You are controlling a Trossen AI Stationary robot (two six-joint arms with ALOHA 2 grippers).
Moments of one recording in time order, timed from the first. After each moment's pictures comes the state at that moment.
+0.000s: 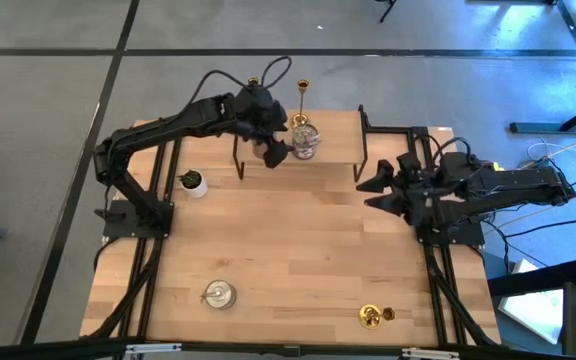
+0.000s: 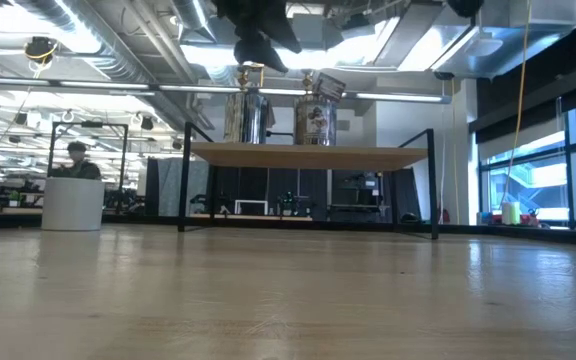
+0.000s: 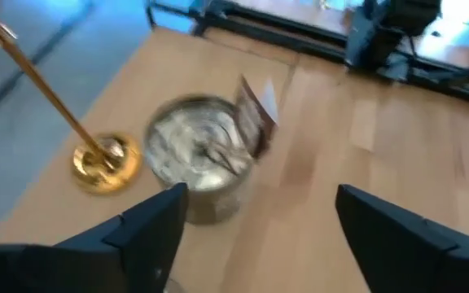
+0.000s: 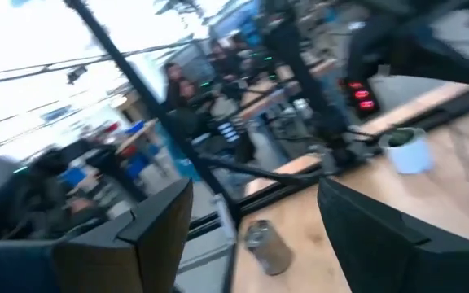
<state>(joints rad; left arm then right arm) 0.40 1.60 1.64 -0.72 0.08 -0.03 0.11 0.73 0.75 0.01 -0.08 0.60</state>
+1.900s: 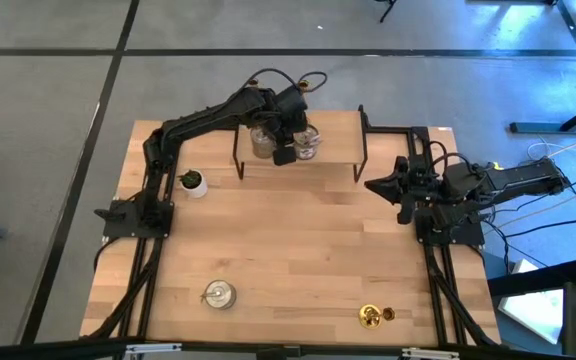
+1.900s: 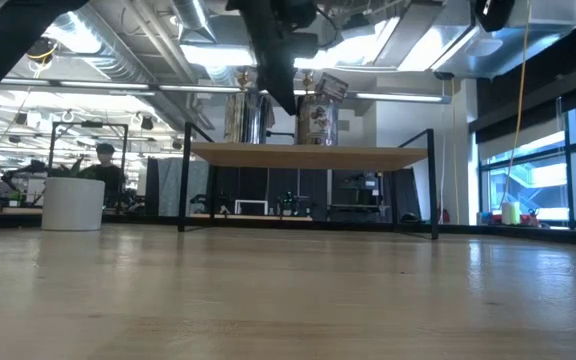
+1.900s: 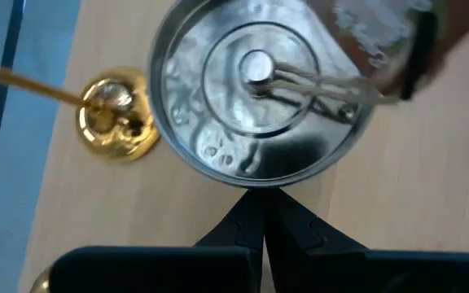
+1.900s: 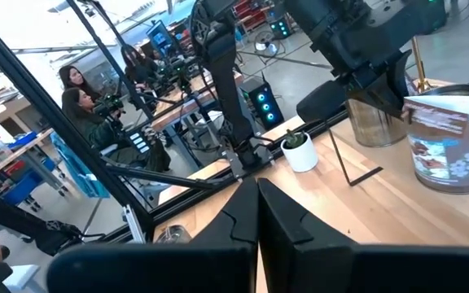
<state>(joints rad) 0.42 2.01 2.10 -1.19 -0.04 0.24 0.28 0.68 0.77 -0.19 0.39 0.54</state>
